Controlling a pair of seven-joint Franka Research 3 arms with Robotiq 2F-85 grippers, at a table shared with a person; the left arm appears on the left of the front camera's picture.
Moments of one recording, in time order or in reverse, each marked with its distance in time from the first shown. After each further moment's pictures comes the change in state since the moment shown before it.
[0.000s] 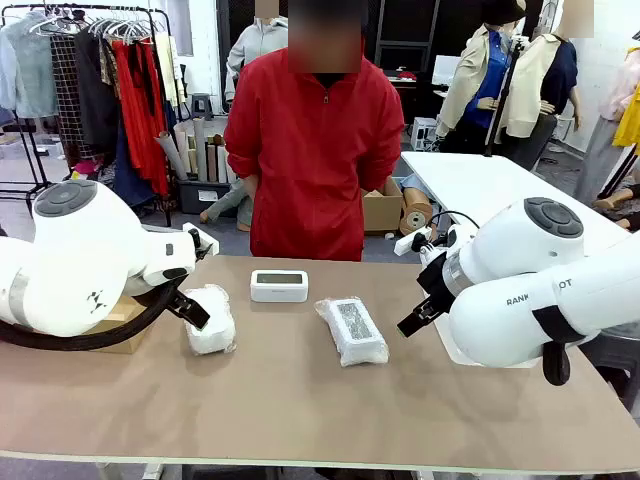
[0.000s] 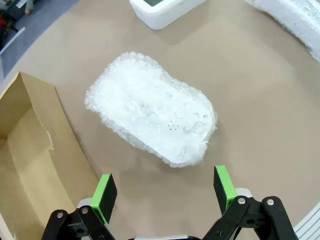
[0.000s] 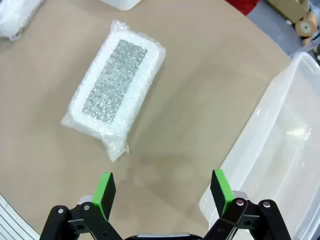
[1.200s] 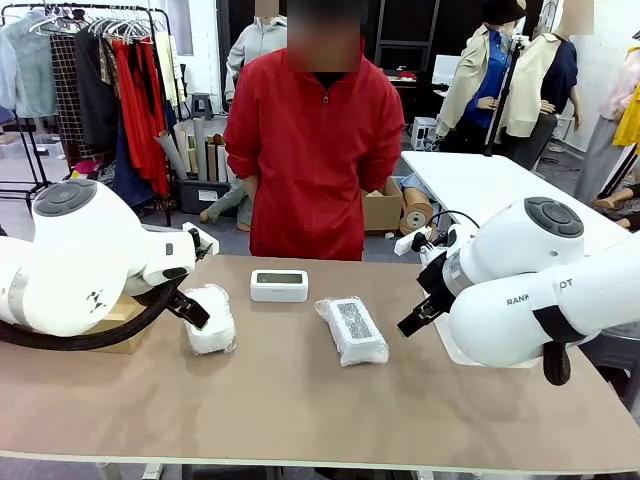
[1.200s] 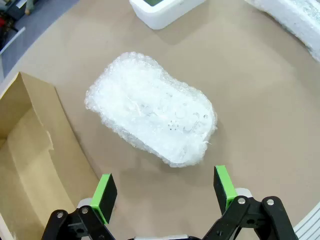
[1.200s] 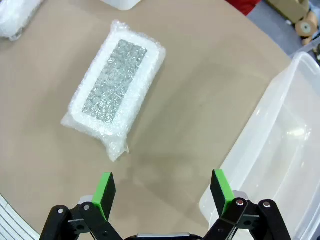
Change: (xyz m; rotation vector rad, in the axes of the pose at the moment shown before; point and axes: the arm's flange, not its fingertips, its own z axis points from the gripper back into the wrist) left arm 0.000 0.000 0.000 0.000 0.000 0.000; right arm 0.000 0.000 0.000 0.000 0.000 0.000
